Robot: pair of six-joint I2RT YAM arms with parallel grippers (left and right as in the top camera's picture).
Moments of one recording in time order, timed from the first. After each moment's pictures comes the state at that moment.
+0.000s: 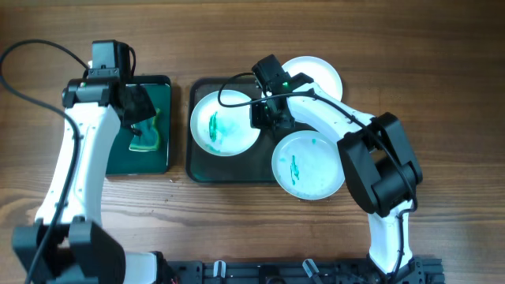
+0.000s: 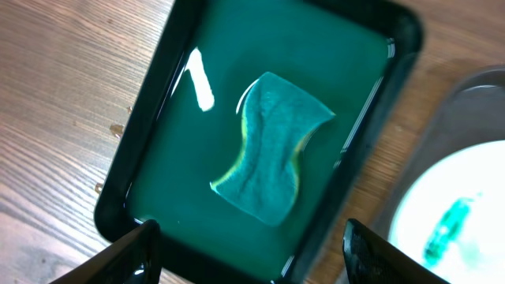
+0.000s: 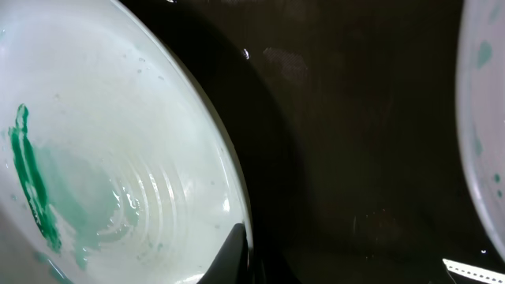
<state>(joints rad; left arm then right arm) 0.04 1.59 1.33 -0.99 -0.23 -0.34 0.54 2.14 1.51 -0.67 -0.21 0.53</state>
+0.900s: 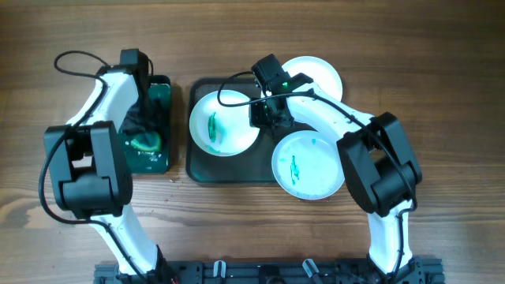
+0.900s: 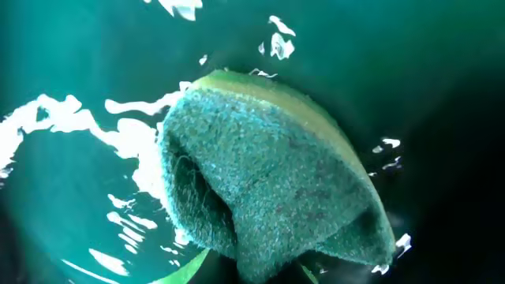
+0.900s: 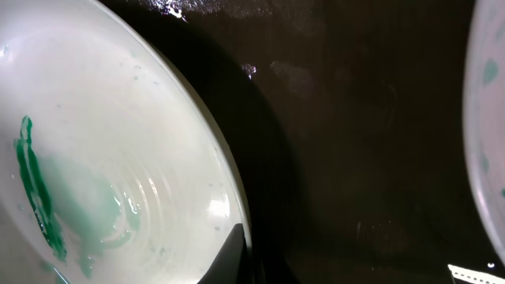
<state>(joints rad) 0.07 2.03 1.39 -0.95 -0.17 -0.24 0.54 2.15 1.51 -0.65 -0.21 0.54</state>
